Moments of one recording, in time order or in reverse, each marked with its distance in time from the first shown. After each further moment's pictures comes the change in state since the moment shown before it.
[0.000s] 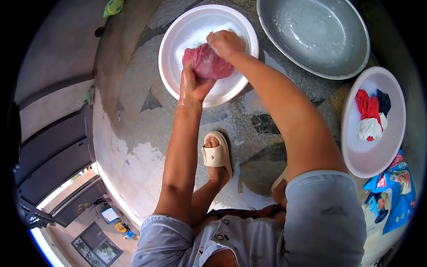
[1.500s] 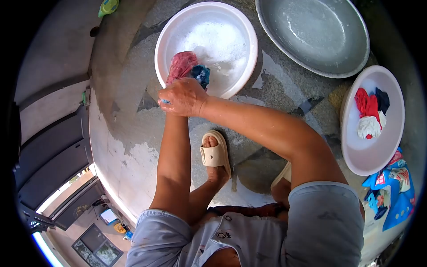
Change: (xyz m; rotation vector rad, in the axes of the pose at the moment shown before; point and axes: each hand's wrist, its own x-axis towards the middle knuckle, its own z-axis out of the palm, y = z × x) left_hand 0.041 0.017 -0.114 0.485 -0.360 0.135; right_hand -0.130 -0.074 0.042 0.183 -0.067 -0.848
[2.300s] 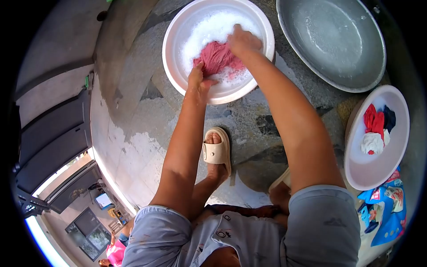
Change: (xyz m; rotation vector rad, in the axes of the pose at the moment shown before) left_hand 0.020 -0.009 0.018 -0.056 0.766 -0.350; right_hand 0.024 0.155 -0.055 -0.429 -0.146 0.950
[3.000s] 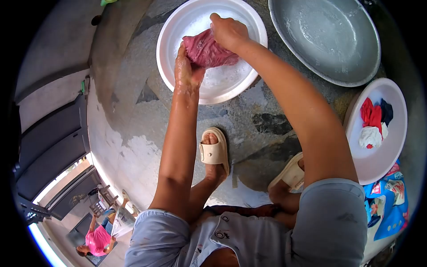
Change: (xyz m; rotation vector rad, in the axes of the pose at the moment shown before) left_hand -0.048 0.039 0.044 -0.298 -0.399 0.240; right_hand 0.004 -0.013 -0.033 0.071 0.101 -0.402
